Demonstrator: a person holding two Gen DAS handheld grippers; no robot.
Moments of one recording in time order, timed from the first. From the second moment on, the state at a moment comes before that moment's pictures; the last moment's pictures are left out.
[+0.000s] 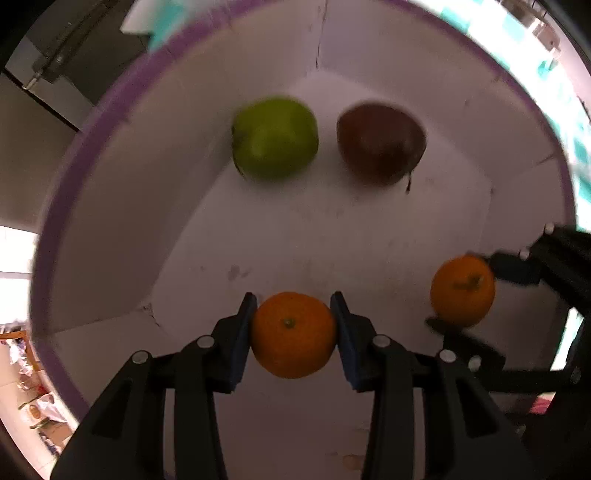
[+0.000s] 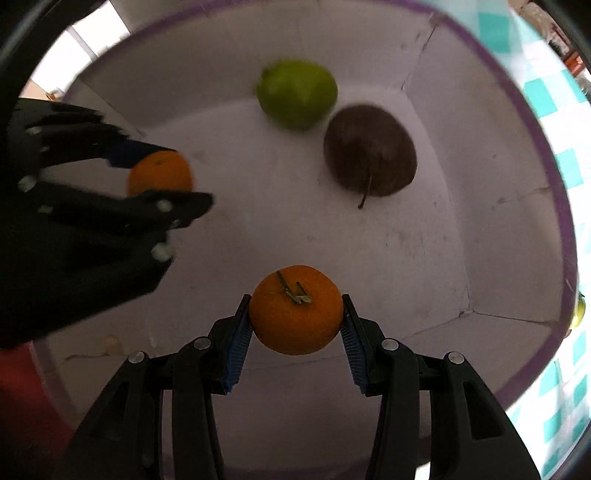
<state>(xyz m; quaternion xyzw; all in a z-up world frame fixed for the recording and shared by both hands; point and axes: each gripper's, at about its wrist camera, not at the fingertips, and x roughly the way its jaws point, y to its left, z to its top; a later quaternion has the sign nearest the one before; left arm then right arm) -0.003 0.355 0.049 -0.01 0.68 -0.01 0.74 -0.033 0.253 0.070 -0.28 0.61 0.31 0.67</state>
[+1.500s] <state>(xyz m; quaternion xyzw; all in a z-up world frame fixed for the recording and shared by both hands) -0.103 0.073 0.187 -0.01 0.41 0.03 0.91 -0.088 -0.104 0.151 -0.01 0.45 0.25 0.86</state>
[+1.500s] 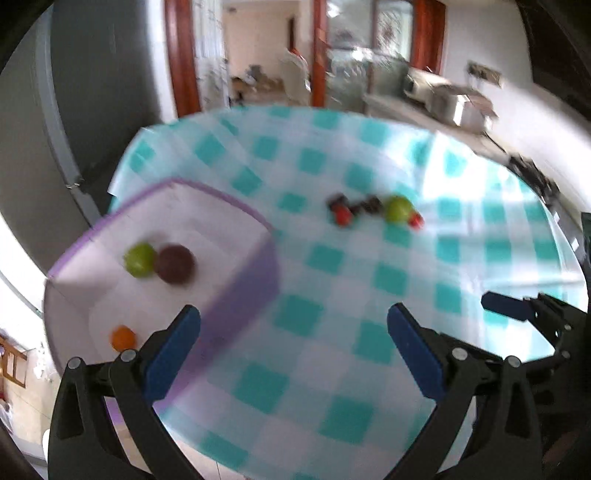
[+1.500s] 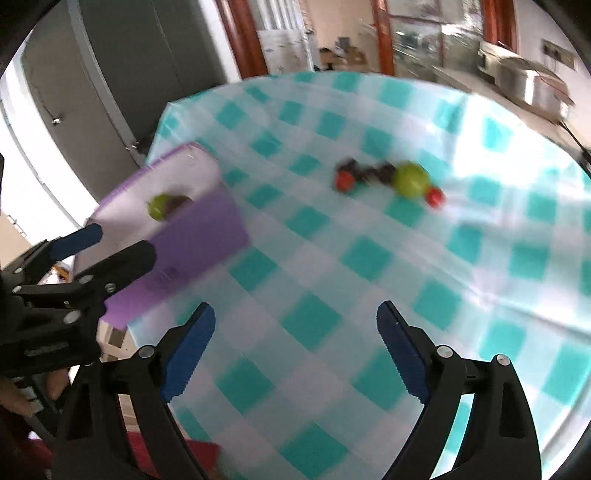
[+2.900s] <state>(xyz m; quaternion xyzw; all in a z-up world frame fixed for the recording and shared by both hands) 0.077 0.020 0.041 0.12 0.49 -0.14 0.85 0.087 -0.147 0.024 0.06 0.52 0.04 0.85</state>
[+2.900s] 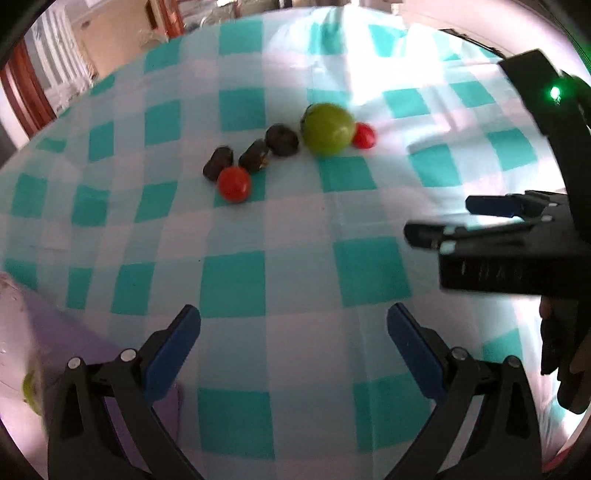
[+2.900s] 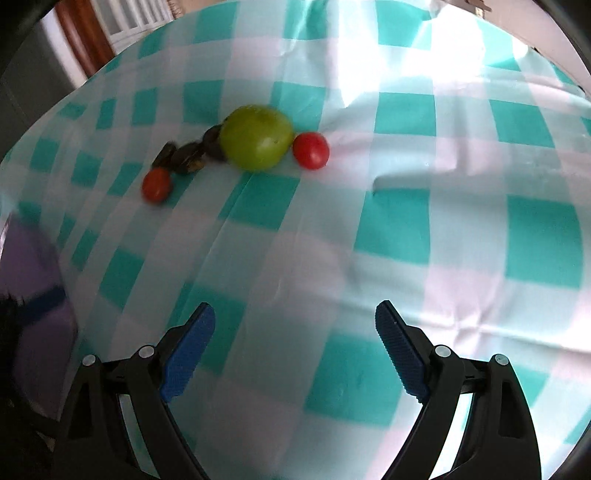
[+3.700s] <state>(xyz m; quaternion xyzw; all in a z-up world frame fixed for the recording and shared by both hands) 0.208 0.055 0.000 -0.06 0.49 0.02 0.87 0.212 -0.140 0.007 -0.08 0.48 0.11 0.87</state>
